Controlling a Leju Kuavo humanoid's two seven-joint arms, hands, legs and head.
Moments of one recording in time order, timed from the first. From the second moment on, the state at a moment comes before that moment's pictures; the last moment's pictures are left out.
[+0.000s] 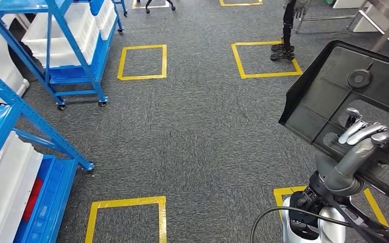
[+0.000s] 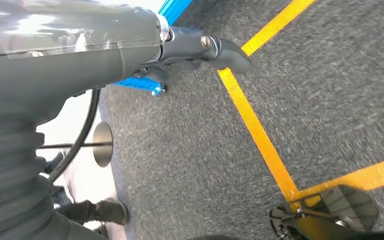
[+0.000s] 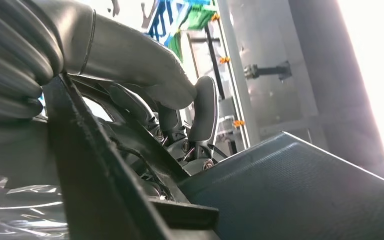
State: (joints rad) left arm -0.14 -0.20 0.88 -0.19 -1.43 0.10 0.05; right arm -0.06 0.19 -0.01 -2.00 -0.27 0.09 -0.67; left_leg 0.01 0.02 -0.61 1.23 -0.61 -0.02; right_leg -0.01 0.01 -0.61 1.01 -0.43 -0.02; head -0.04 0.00
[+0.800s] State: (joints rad) left arm -0.19 -0.24 0.91 -0.19 -1.39 0.17 0.00; right arm -0.17 0.11 0.01 -1.92 -0.29 -0.03 -0.66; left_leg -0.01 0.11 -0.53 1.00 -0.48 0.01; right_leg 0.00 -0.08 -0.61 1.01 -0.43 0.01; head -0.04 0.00
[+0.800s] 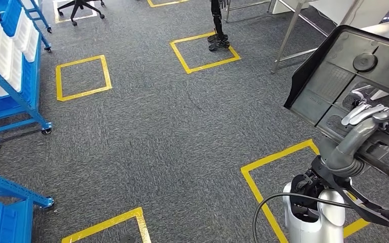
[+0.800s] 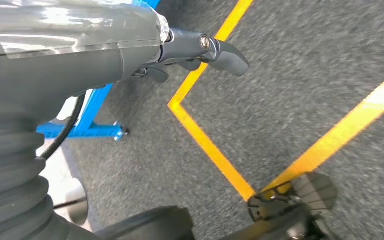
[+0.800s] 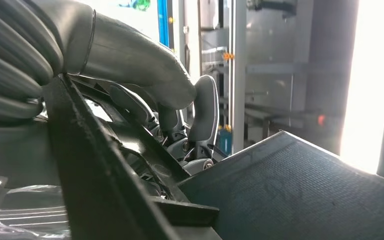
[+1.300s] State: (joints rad) left arm -0.15 -0.24 0.91 -0.19 -1.37 0.17 0.04; right arm -0.20 0.10 0.03 -1.84 -0.31 -0.03 -0.66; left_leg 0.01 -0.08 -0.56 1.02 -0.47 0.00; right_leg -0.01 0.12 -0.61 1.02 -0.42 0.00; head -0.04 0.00
